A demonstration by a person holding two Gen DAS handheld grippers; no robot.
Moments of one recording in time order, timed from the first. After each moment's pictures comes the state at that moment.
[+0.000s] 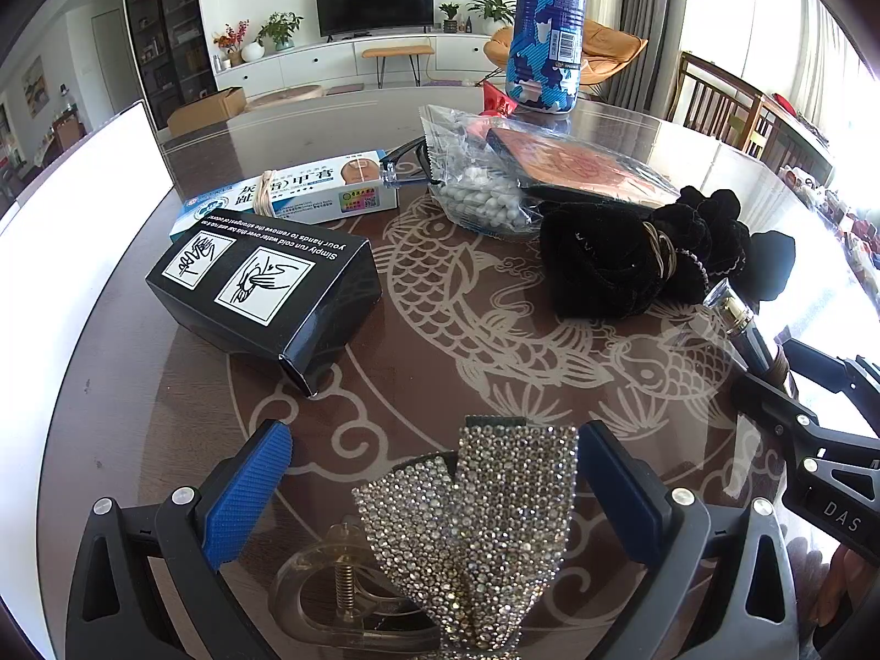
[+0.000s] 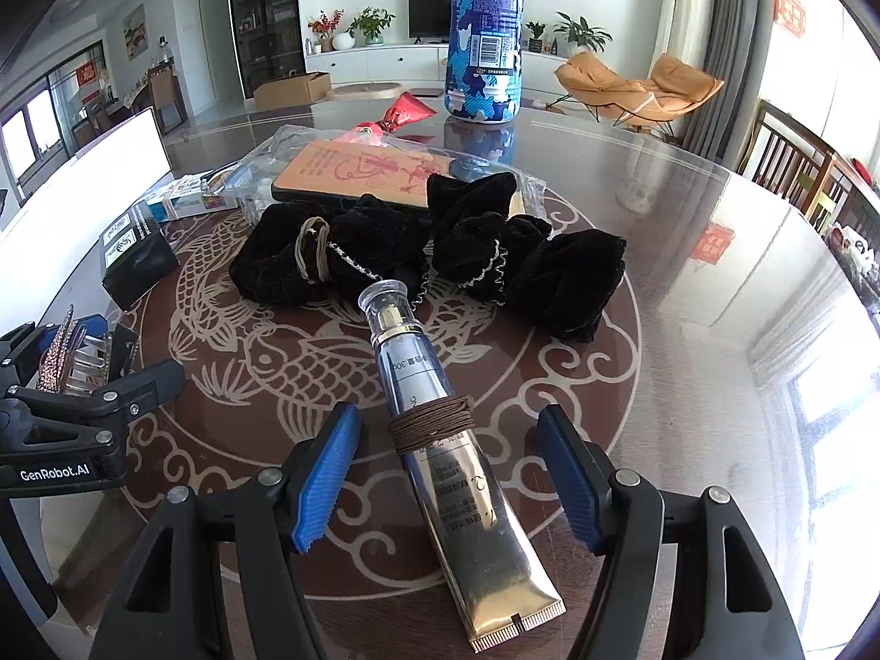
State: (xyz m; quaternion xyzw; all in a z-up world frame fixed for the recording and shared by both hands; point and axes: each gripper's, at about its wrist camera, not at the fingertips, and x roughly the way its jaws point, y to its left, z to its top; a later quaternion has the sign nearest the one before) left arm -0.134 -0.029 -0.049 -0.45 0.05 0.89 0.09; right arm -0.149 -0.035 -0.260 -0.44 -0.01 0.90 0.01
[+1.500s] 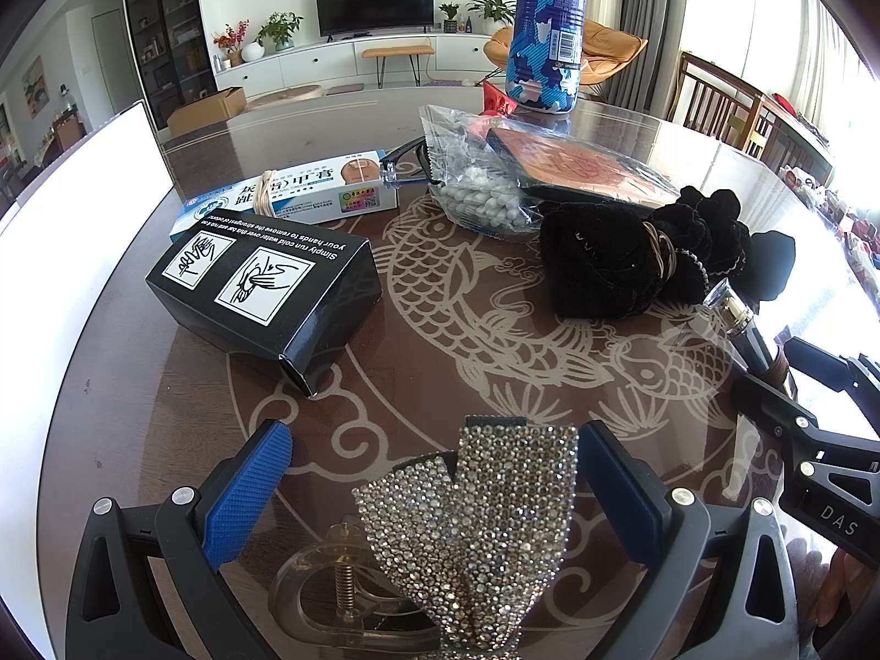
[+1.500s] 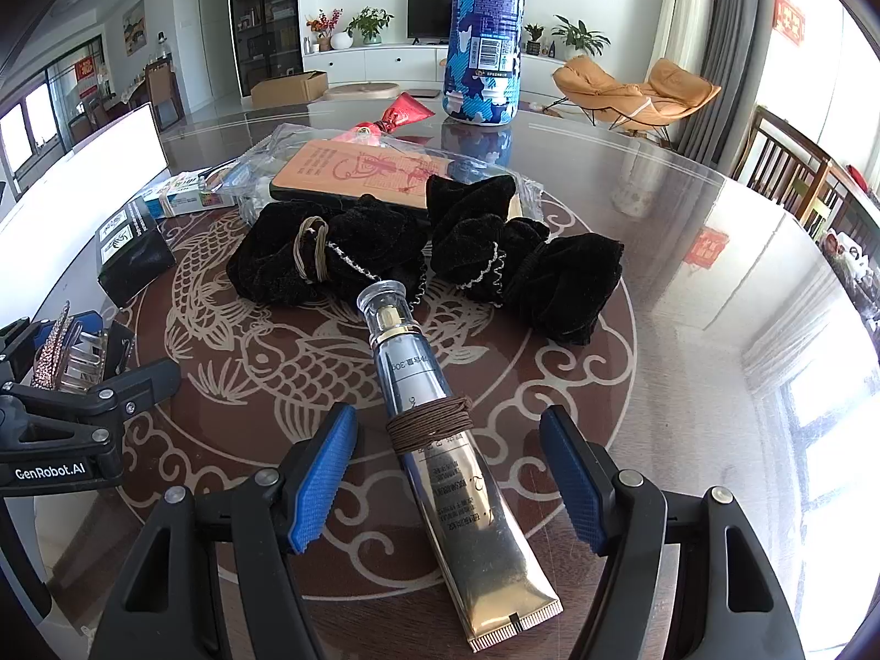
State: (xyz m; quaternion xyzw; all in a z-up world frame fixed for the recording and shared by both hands) left arm -0.134 -0.030 -0.049 -0.45 0.05 0.88 0.10; right arm -0.150 -0.039 -0.260 -0.44 -0.02 0.90 0.02
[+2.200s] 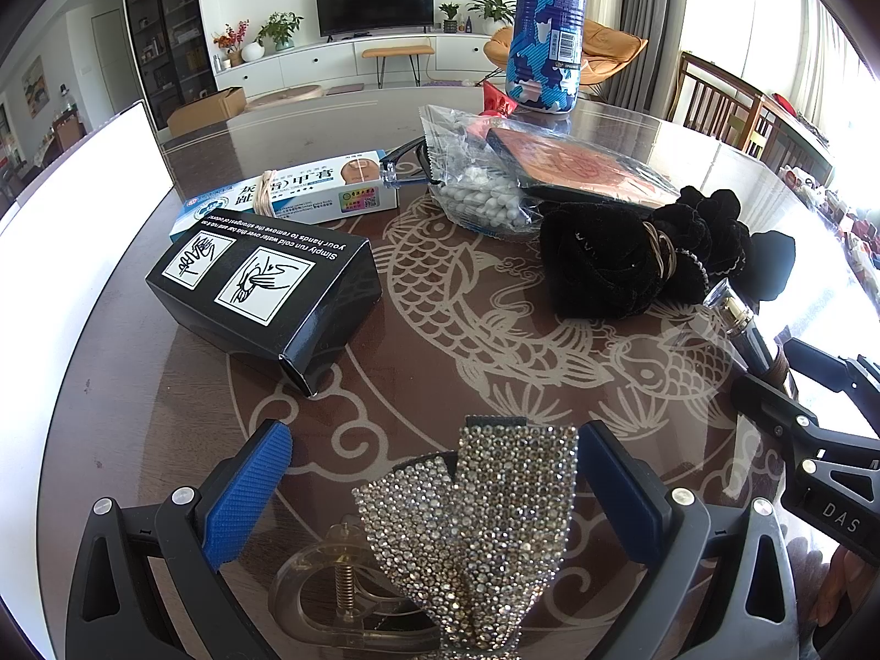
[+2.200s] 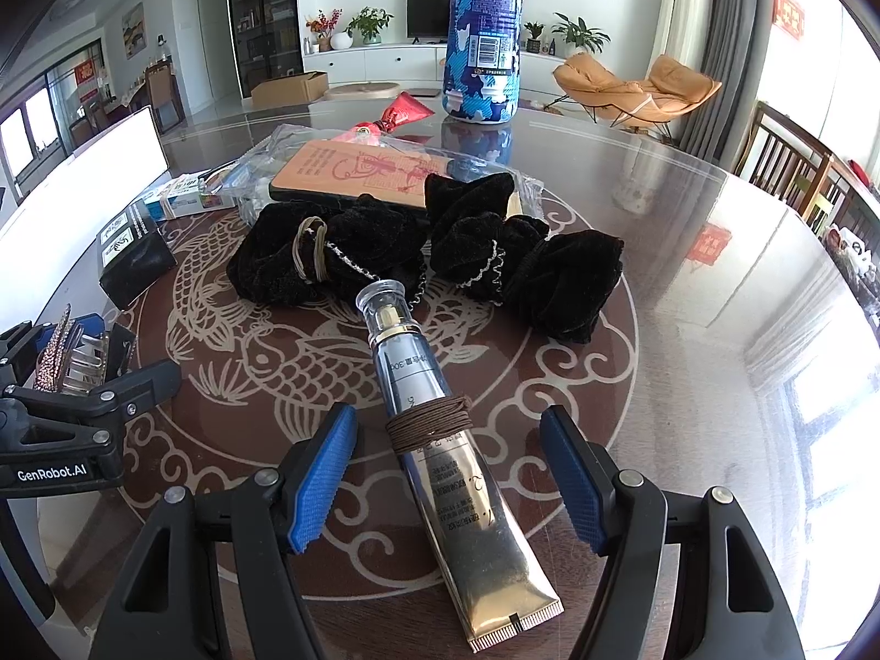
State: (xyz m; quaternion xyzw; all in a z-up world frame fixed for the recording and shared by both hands) left arm -0.134 -0.030 -0.049 -0.45 0.05 0.88 0.10; right arm -0.151 -0.038 -0.261 -0.44 -0.01 0.90 0.02
